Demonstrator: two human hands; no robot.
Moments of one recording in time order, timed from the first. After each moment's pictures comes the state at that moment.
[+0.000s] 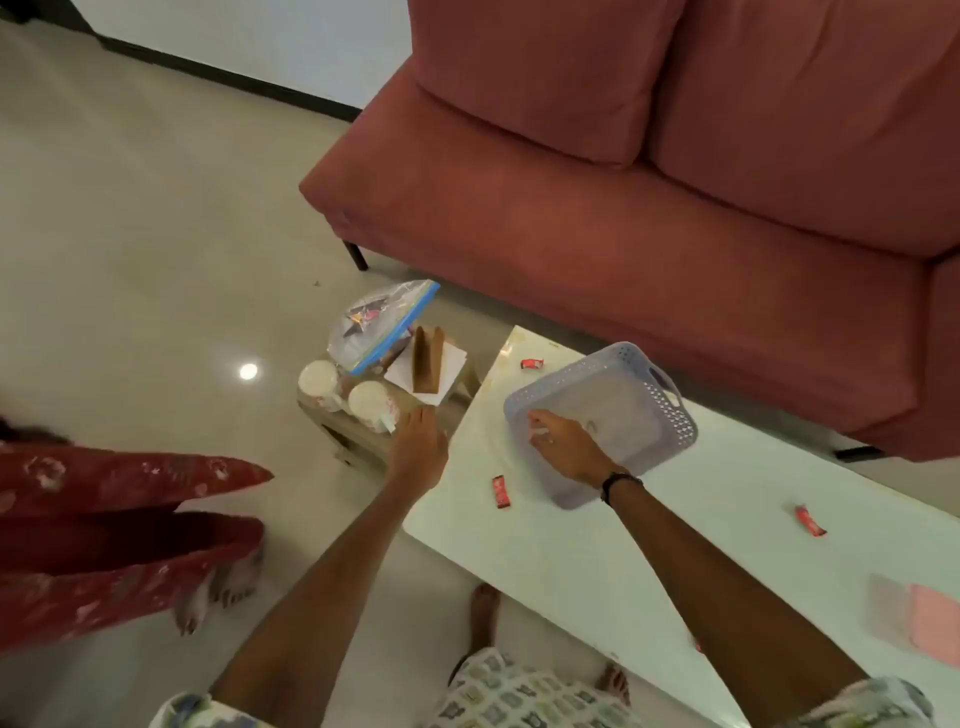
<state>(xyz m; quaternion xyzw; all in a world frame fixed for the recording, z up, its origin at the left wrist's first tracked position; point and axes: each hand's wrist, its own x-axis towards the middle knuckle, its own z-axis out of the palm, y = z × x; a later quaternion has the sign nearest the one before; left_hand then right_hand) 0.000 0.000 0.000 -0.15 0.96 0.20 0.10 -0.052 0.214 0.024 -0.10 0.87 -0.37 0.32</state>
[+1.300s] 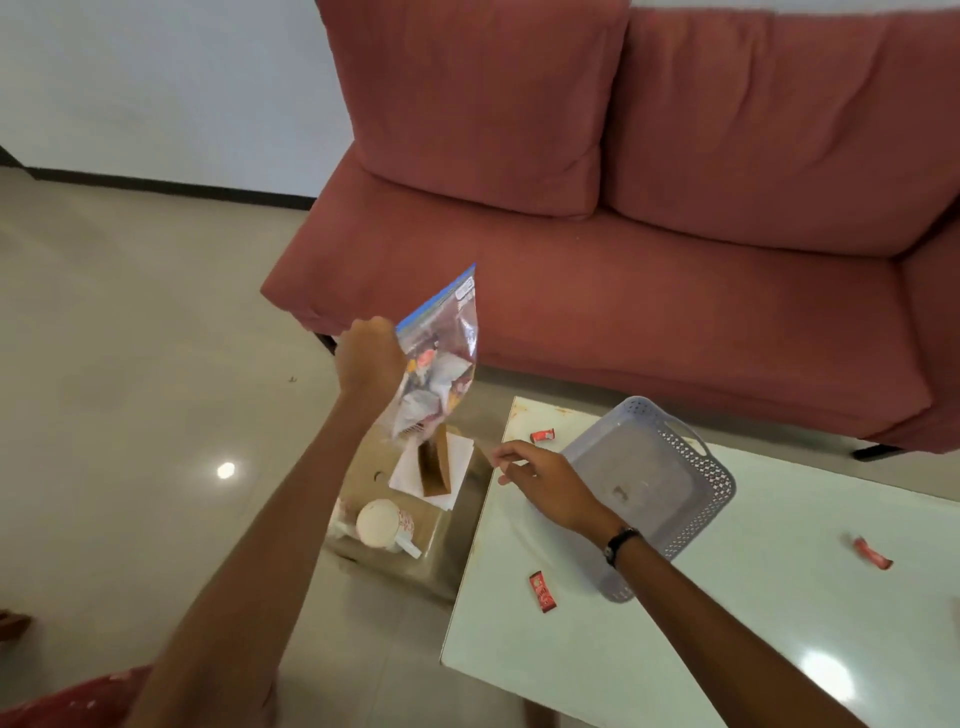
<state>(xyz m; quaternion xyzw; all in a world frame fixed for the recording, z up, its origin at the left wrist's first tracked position) -0.226 -0.080 0.136 -0.12 0.98 0.12 -0.07 -0.117 0.133 0.048 -0.05 0.80 -0.55 0.24</state>
